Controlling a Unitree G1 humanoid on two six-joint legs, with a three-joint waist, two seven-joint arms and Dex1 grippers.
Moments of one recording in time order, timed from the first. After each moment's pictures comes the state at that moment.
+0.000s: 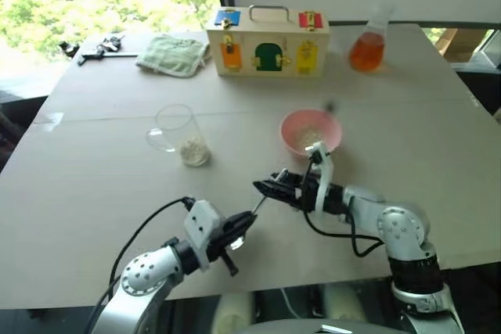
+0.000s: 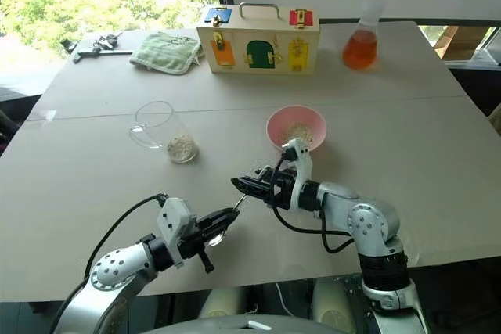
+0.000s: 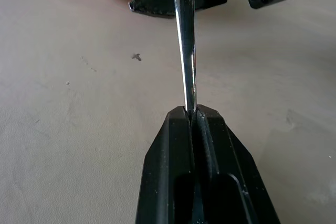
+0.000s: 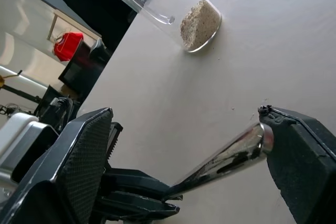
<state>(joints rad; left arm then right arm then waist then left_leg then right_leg) 0.36 0.49 -0.05 -0.53 -0.29 0.25 -0.70 -0.31 -0.09 0.05 -0.32 0.89 1.11 0.34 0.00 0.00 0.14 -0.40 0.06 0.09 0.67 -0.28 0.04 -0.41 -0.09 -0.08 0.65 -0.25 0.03</state>
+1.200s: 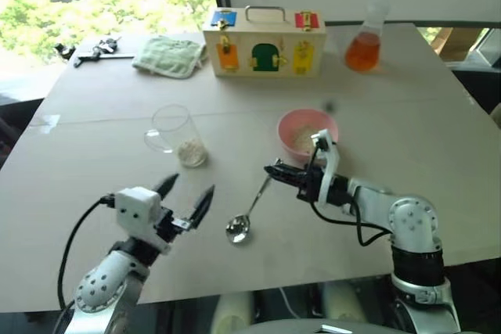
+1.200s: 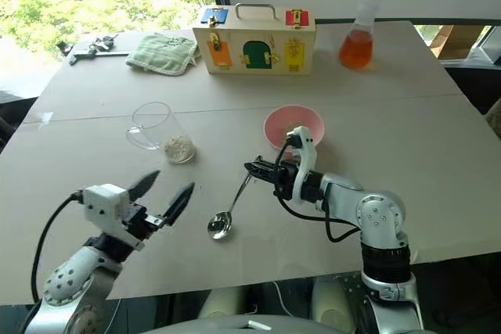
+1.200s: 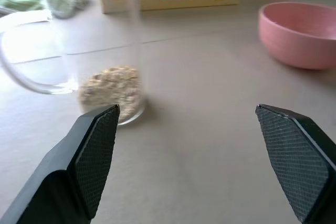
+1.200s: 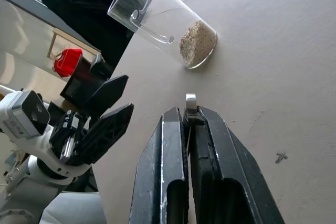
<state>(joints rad) 0.42 0.31 0.33 -0.57 -0.35 0.19 -0.37 -0.33 -0.08 -0.04 -0.35 1.05 1.20 0.19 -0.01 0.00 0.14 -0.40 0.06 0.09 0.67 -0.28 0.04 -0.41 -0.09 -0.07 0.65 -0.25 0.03</state>
